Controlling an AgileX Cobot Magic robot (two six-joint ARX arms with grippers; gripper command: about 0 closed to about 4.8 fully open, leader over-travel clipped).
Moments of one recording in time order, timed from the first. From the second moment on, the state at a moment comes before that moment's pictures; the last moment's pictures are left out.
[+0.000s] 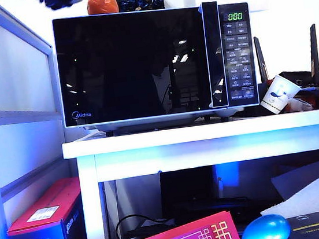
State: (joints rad) left arm -0.25 1.98 1.90 0.33 0.23 0.05; right arm 0.25 1.45 1.13 0.46 -0.13 0.03
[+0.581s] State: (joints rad) left arm -0.27 2.07 1.98 0.32 0.23 0.05; right arm 0.25 1.45 1.13 0.46 -0.13 0.05
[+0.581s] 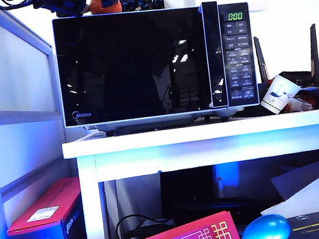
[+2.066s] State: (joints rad) left arm -0.27 2.01 1.98 0.29 0.25 0.05; right arm 0.25 1.45 1.13 0.43 -0.13 0.05
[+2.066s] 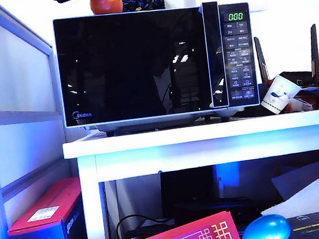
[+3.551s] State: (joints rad) left arm -0.27 2.02 1.99 0.15 0.25 0.05; right arm 0.25 1.45 1.13 0.43 -0.13 0.05
